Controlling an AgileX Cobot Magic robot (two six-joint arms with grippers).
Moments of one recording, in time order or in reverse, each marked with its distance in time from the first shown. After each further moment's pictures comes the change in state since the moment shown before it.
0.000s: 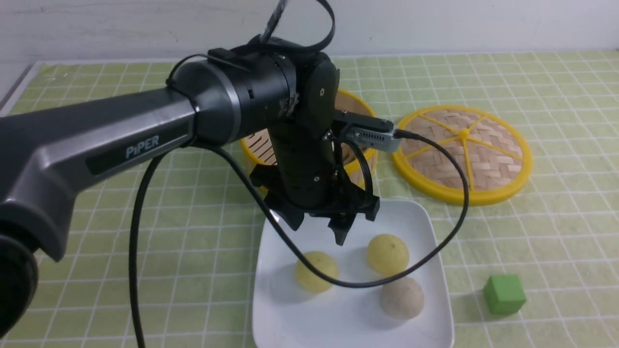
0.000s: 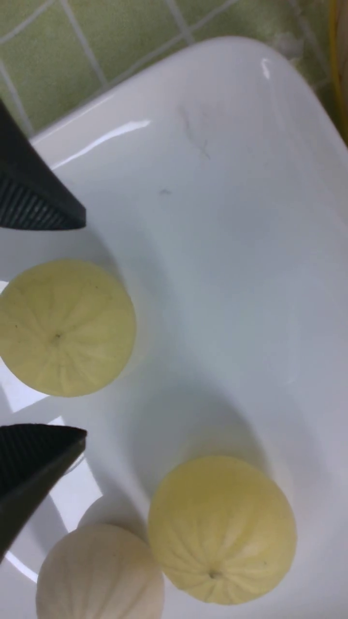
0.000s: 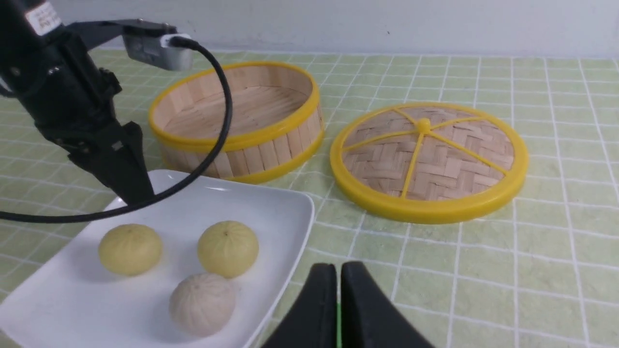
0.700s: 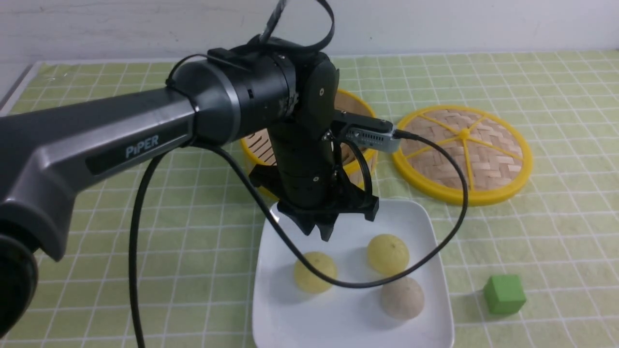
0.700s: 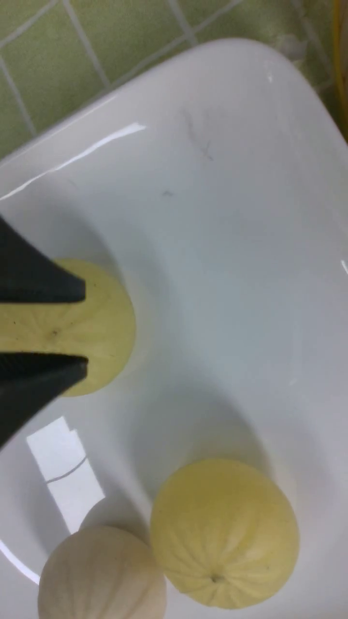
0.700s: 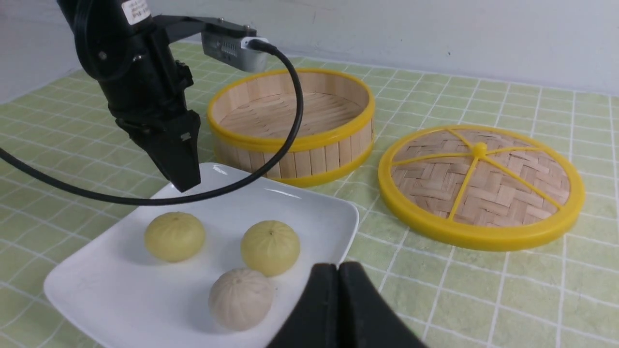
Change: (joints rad) right arm -0.001 0.000 0.001 0.183 -0.014 -0.238; left arm 0.000 0.000 -0.003 0.001 0.007 0.000
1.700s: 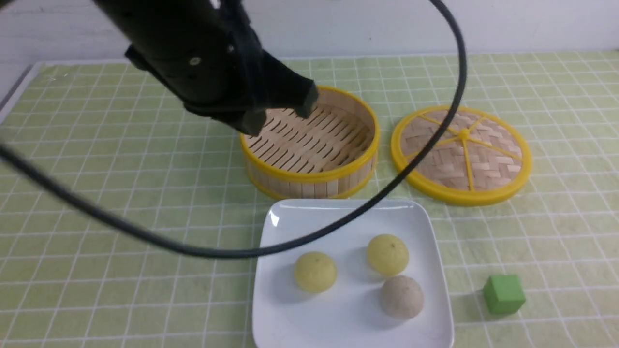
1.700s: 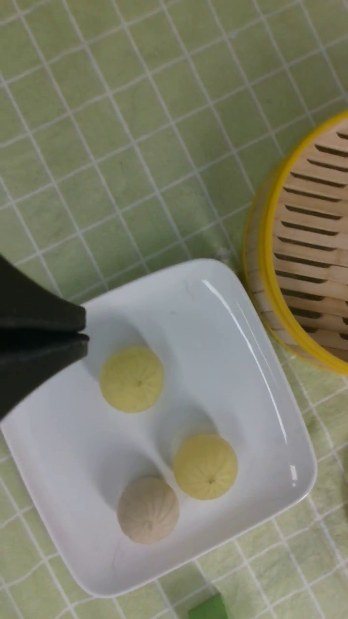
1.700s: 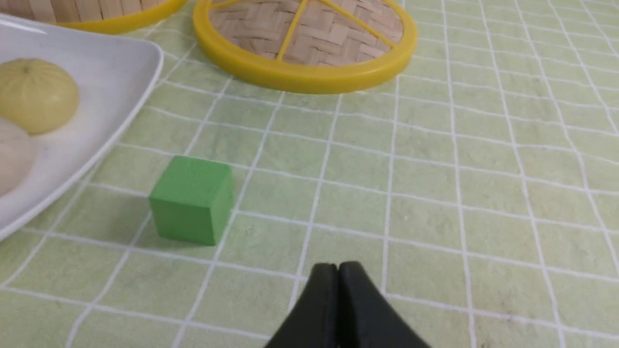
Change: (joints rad) right arm -0.275 -0.090 0.309 -0.171 -0.066 -0.002; left arm 0.000 -0.522 0.003 0.151 0.174 0.000
